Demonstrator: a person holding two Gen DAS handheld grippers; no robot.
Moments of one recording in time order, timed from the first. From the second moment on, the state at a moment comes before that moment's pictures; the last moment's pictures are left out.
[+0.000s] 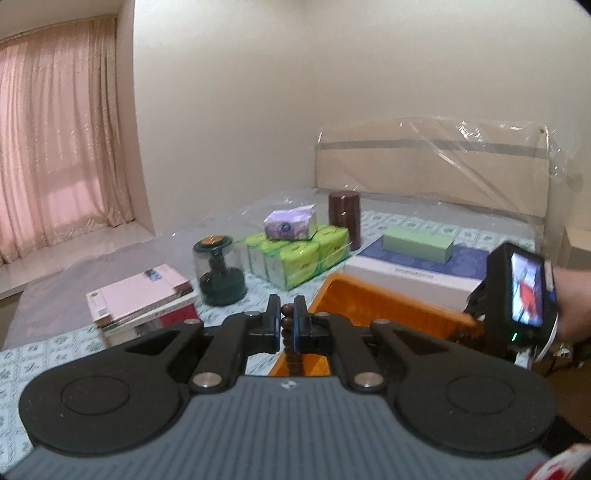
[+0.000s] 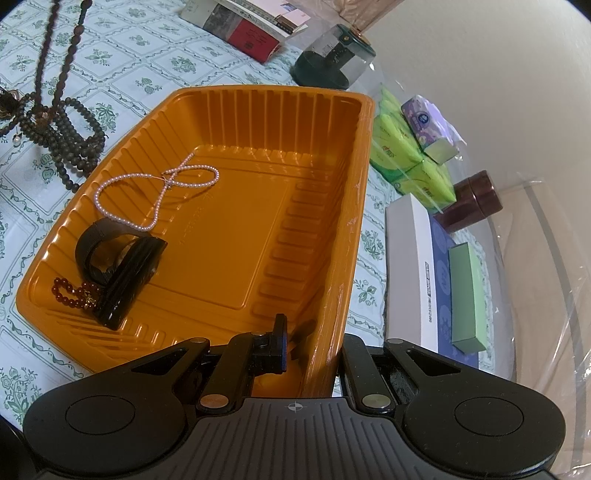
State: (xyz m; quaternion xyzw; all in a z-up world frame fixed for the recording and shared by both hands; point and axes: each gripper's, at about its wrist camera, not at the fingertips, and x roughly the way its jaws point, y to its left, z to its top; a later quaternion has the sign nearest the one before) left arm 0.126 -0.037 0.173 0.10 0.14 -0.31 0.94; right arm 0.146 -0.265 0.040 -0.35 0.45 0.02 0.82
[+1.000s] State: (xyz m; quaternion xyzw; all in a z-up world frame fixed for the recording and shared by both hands) left arm 0.199 -0.147 0.108 0.08 0.24 -0.34 0.90; right arm 0.147 -0.269 0.039 -0.34 0.45 0.02 0.82
